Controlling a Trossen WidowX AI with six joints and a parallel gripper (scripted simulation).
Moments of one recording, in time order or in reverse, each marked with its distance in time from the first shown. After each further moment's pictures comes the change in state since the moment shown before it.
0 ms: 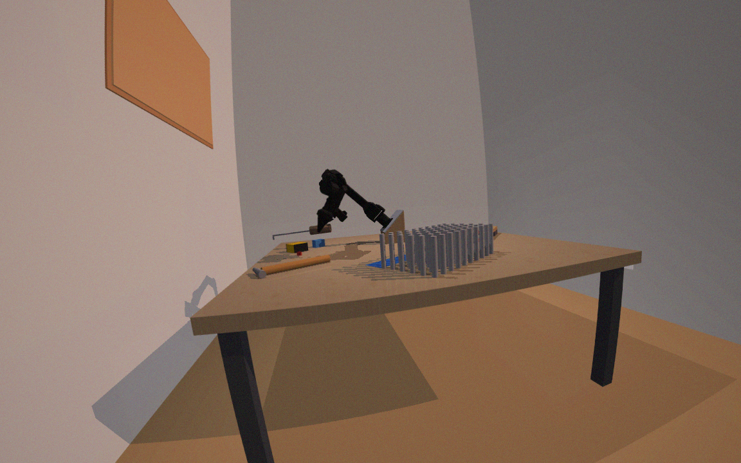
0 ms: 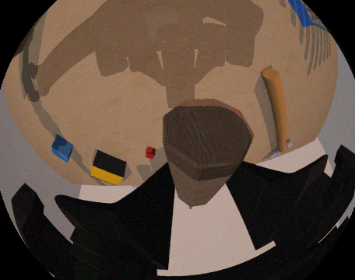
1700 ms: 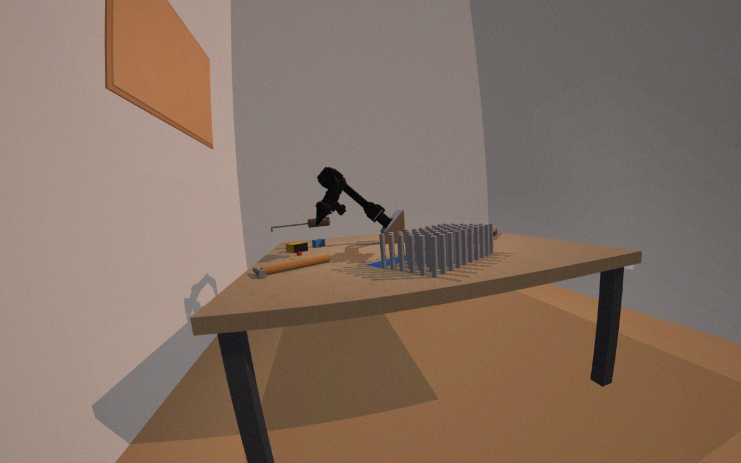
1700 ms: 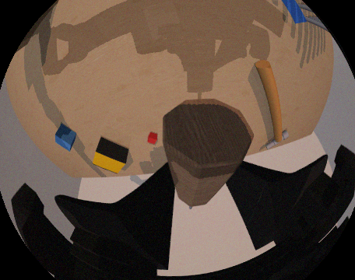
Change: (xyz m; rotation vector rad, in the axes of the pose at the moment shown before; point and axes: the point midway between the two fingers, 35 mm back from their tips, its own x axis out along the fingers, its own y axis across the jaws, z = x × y) arm -0.023 0.006 -0.019 -0.004 0.020 -0.008
